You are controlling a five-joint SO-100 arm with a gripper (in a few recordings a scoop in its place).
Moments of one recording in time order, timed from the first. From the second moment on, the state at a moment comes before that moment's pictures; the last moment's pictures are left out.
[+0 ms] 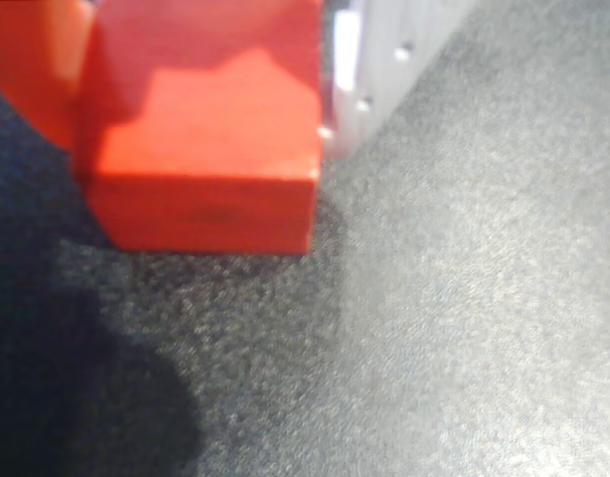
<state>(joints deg) 21.1 16.3 -6.1 98.2 81.3</state>
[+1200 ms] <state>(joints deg) 21.5 78.8 64.7 91.8 76.0</state>
